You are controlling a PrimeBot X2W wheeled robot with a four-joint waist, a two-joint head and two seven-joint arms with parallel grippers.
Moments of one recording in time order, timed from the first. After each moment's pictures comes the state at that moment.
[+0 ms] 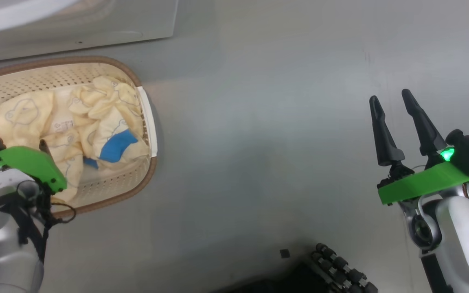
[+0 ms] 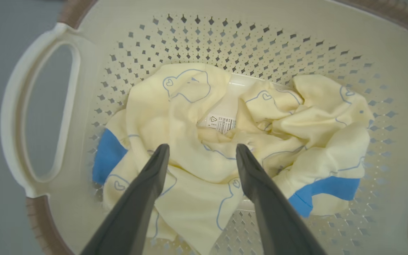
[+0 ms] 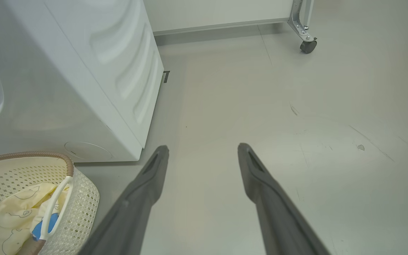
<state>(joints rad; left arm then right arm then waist) -0.82 0.19 -0.01 1.17 -0.35 -0.06 -0.02 -0.27 -0.13 0.11 0.14 0.32 0.13 -0.25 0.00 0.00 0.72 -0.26</state>
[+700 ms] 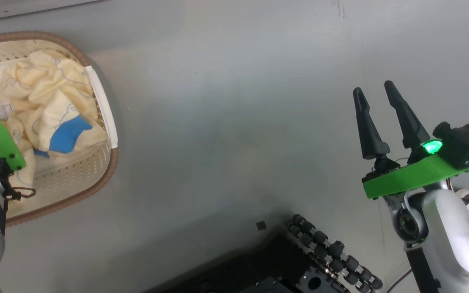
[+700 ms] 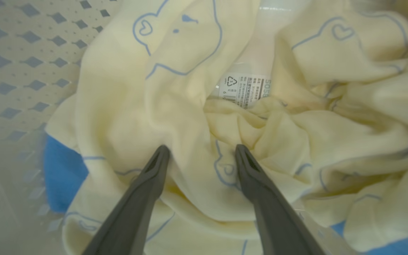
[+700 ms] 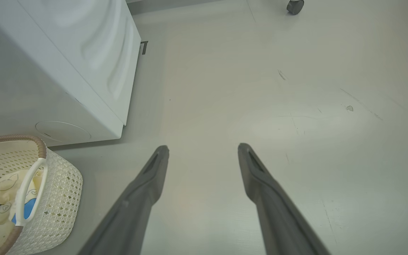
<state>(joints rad) -0.99 0.30 -0.08 1.29 -0.31 0.04 0.23 -0.31 -0.08 0.14 0.14 0.35 0.13 -0.25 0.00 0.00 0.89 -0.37</state>
